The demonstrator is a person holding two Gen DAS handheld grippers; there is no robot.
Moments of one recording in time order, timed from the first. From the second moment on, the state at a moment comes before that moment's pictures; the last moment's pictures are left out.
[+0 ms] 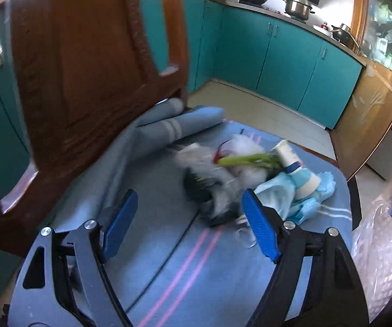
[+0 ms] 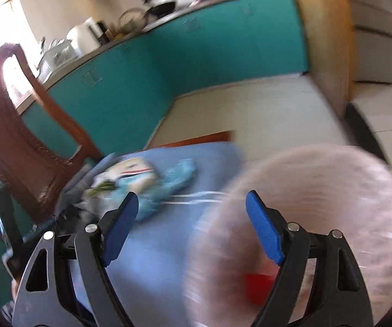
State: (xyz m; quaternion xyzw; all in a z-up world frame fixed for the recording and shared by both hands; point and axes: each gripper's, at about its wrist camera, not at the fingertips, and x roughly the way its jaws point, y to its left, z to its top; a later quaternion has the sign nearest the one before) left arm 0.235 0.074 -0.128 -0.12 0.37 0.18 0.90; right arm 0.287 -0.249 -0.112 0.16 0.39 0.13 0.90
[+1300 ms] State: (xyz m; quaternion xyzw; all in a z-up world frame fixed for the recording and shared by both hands) left arm 0.212 0.069 -0.138 -0.11 0.43 0.04 0.89; right arm 0.265 -0.140 -0.163 -0.05 0.51 0.24 0.83
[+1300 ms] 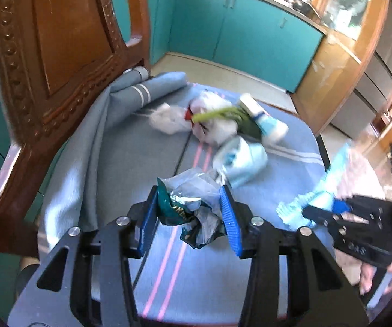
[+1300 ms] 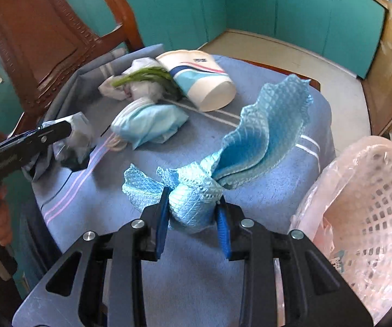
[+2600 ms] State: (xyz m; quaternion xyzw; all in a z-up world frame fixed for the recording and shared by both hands) left arm 0.190 0.038 -0.153 -0.06 0.46 0.04 0.88; right arm 0.276 -0.107 -0.192 -0.14 0.48 0.20 0.84
